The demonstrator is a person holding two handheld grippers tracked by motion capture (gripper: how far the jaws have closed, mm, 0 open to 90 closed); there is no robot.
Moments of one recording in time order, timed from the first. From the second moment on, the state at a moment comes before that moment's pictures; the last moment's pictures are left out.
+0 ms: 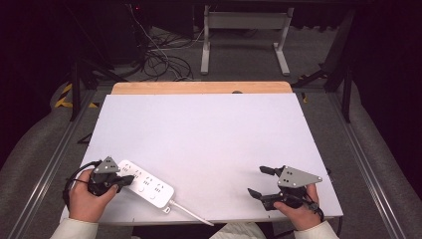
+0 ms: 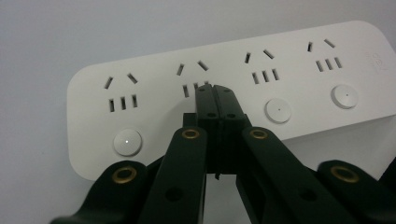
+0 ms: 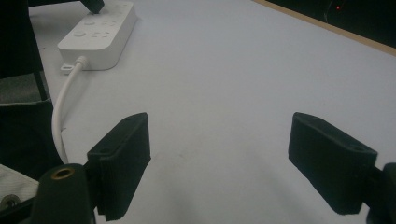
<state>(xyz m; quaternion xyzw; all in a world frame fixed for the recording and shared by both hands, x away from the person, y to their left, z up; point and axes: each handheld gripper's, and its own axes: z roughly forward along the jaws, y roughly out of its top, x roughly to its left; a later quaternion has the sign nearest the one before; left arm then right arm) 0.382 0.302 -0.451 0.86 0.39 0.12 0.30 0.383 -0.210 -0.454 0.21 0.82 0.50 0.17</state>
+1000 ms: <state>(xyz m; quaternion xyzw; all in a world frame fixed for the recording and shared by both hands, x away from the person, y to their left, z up) 0.380 0.302 -0.454 0.86 0.39 0.13 0.30 0.382 -0.209 -0.454 0.21 0.82 0.50 0.17</state>
